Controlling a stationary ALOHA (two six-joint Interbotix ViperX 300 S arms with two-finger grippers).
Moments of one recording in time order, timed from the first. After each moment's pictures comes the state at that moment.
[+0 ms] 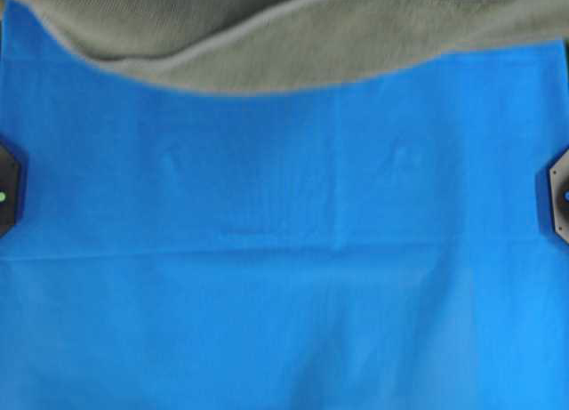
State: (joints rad) left arm -0.04 -0.85 0.47 -0.02 0.07 -0.05; right arm 0.02 -1.00 0.50 -0.10 0.33 0.06
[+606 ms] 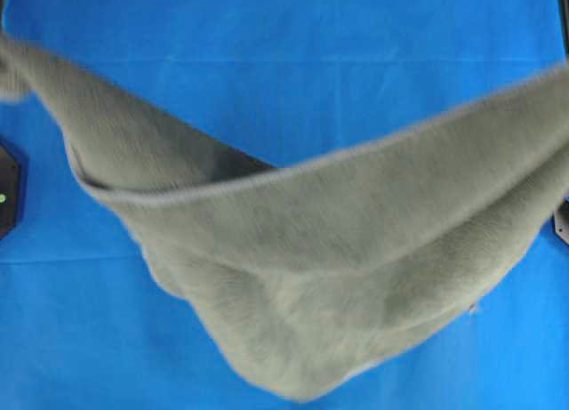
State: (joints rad) left arm -0.02 -0.83 0.47 -0.03 0.10 -0.05; right arm 0.04 -0.92 0.48 -0.11 0.20 0.06
